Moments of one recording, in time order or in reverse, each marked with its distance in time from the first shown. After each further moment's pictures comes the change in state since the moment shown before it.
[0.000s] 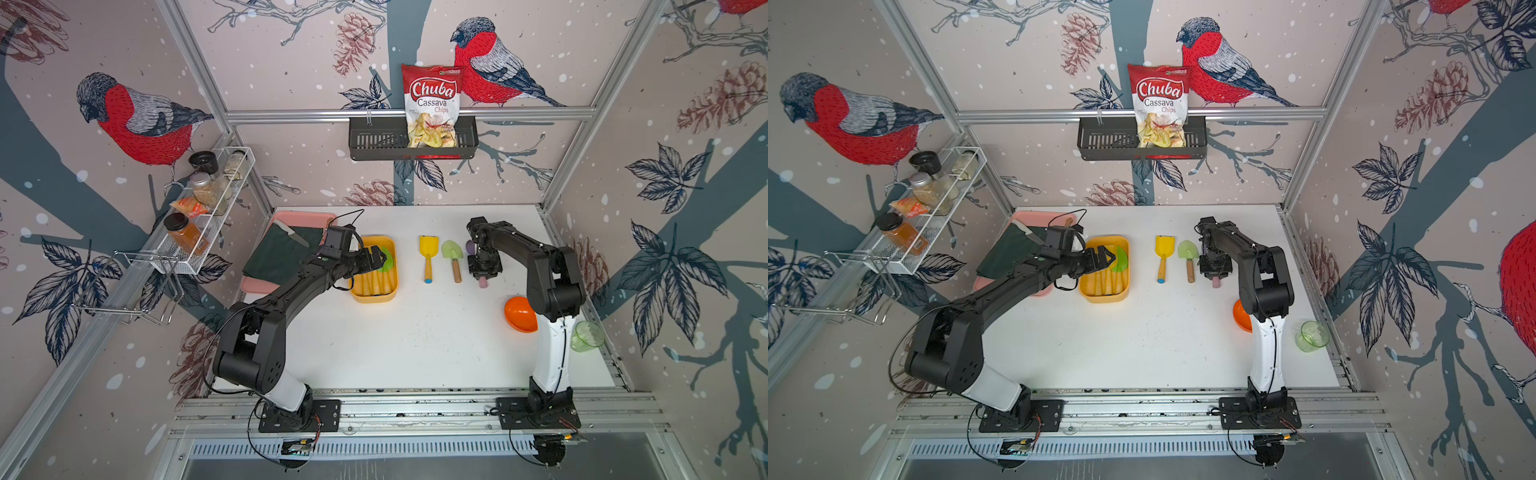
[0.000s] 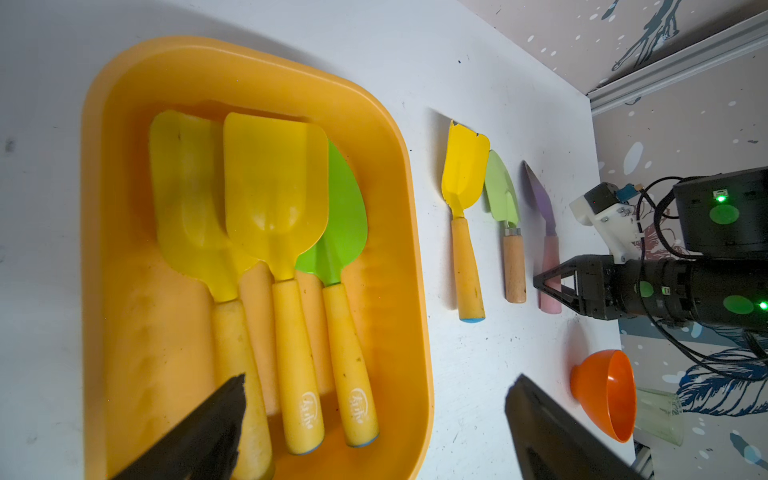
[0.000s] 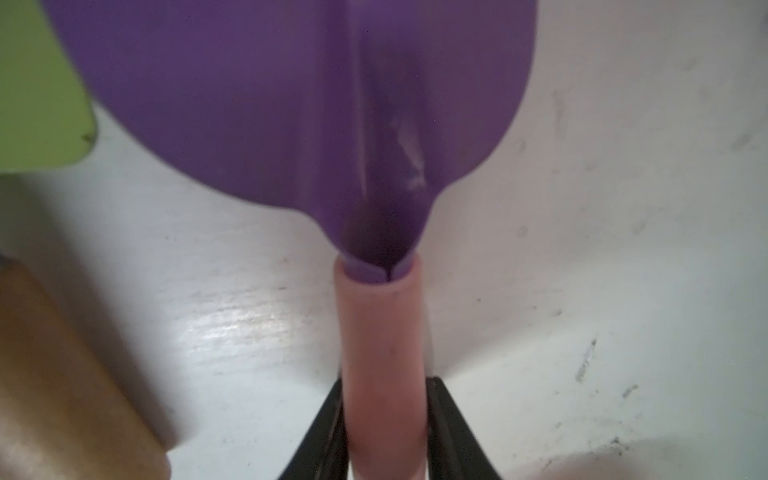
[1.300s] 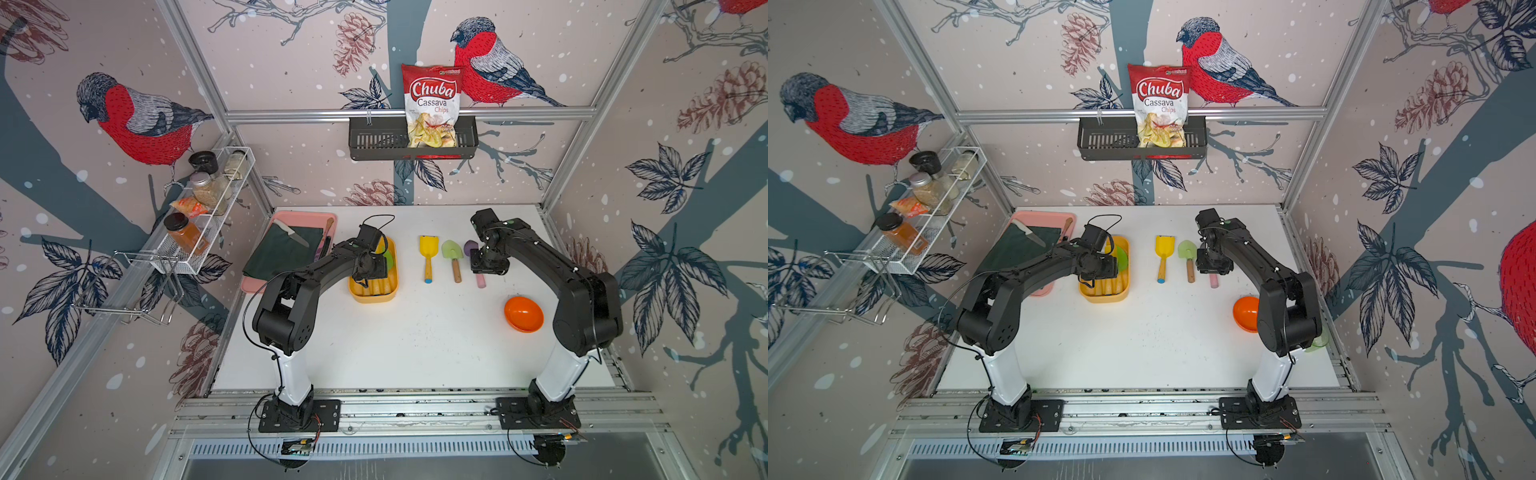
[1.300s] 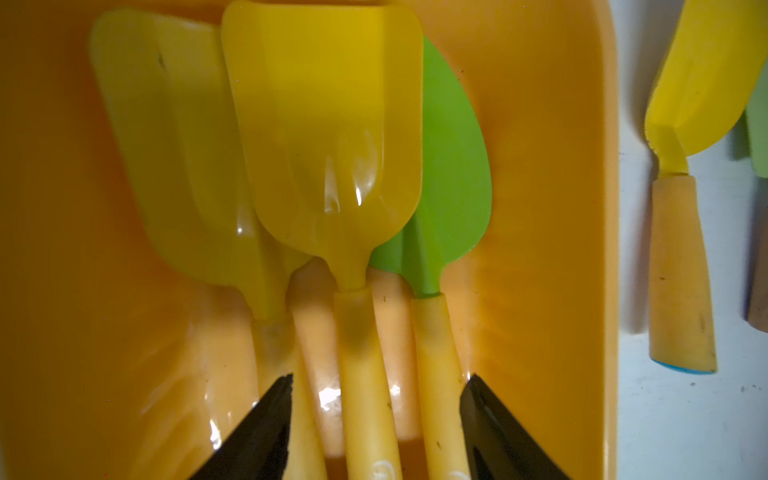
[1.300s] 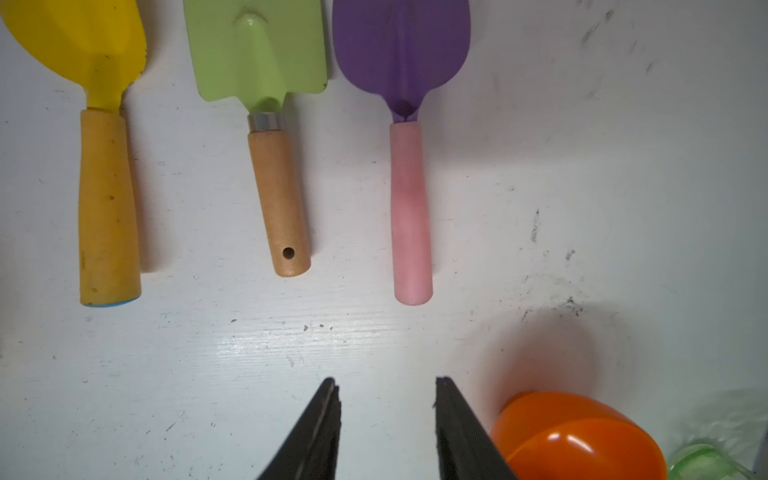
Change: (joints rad) left arm -0.124 0.319 0.254 -0.274 -0.315 0.094; right arm 0.085 -0.353 -0.124 -0.048 -0.026 0.082
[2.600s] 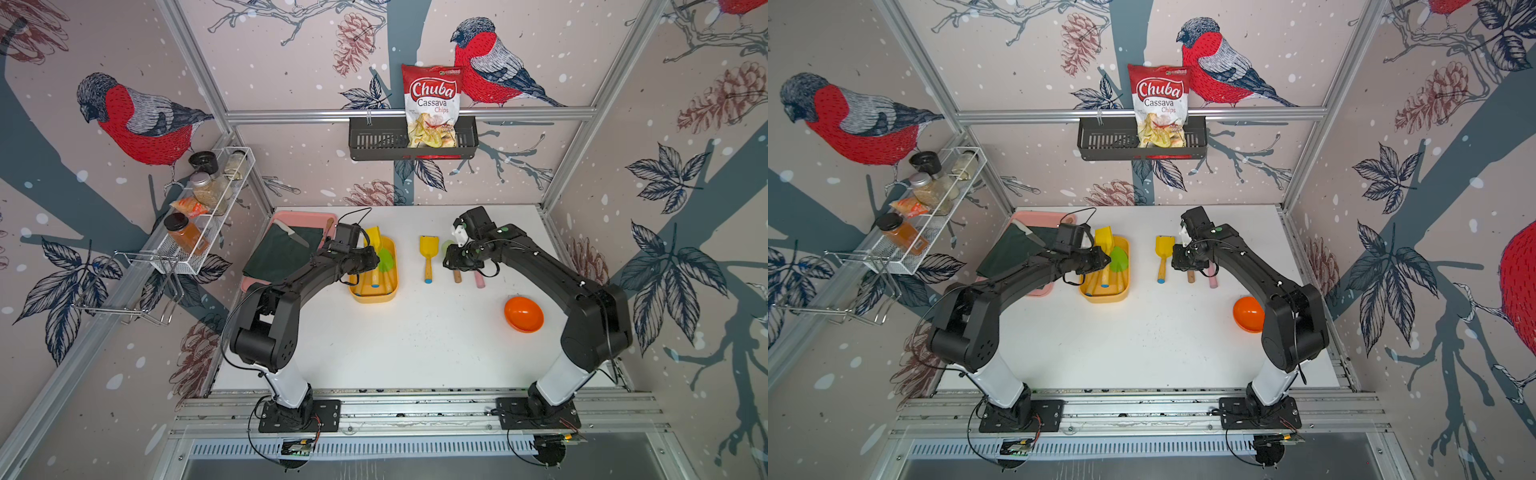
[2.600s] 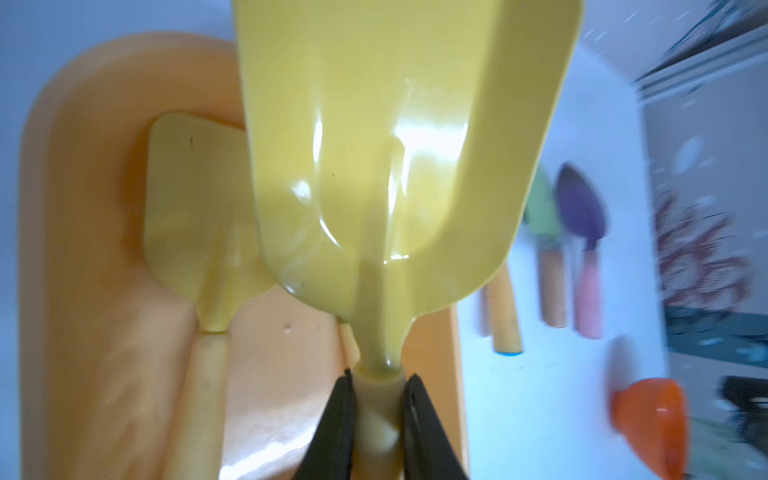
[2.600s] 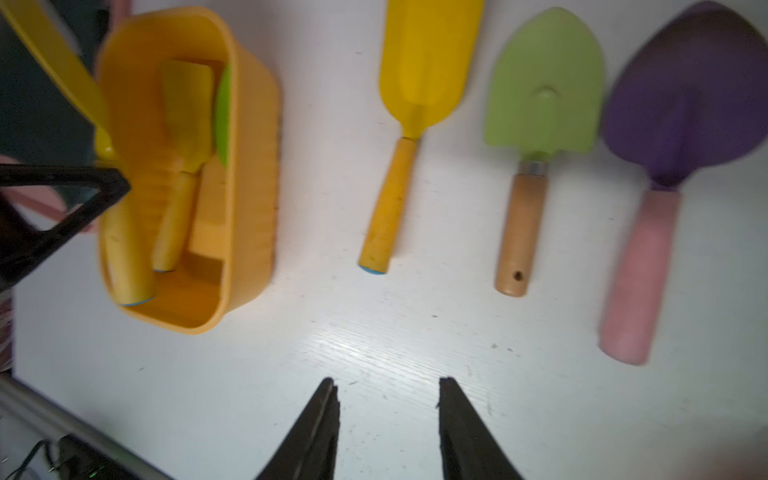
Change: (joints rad) left arm 0.132 -0.218 -0.234 0.384 0.343 -0.139; right arm 0.131 -0.100 -0.039 0.261 -0.364 0.012
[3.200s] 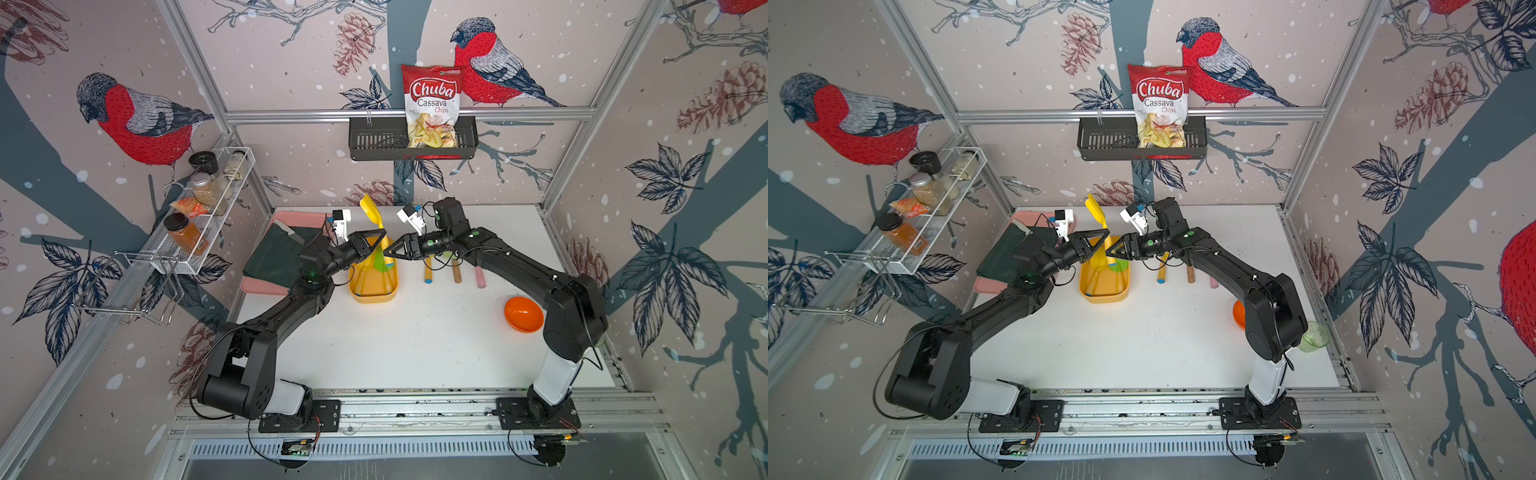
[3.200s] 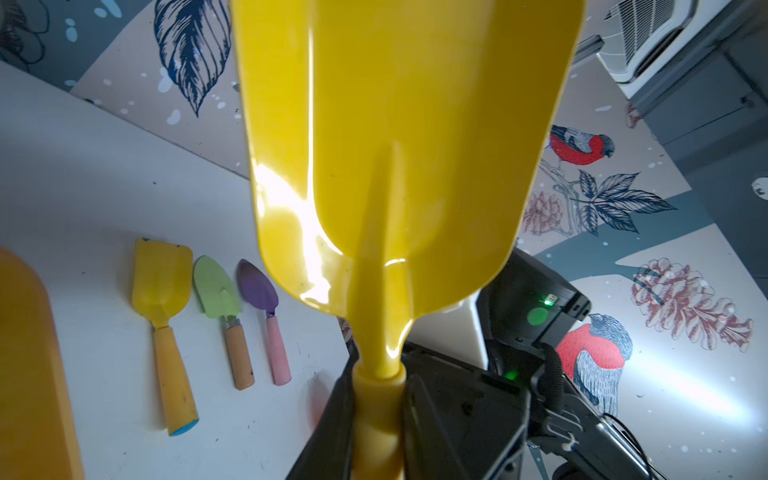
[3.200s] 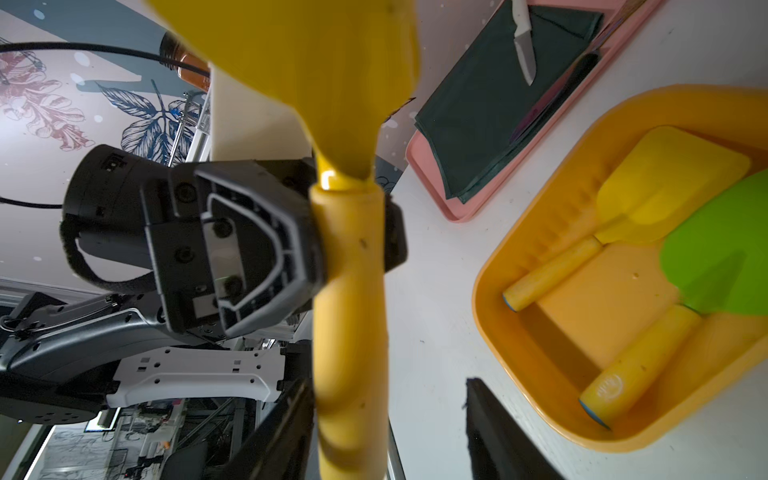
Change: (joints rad) left arm 0.036 -0.246 -0.302 0.930 0.350 -0.553; right arm 0.151 0.128 0.079 0.529 -0.652 0.152
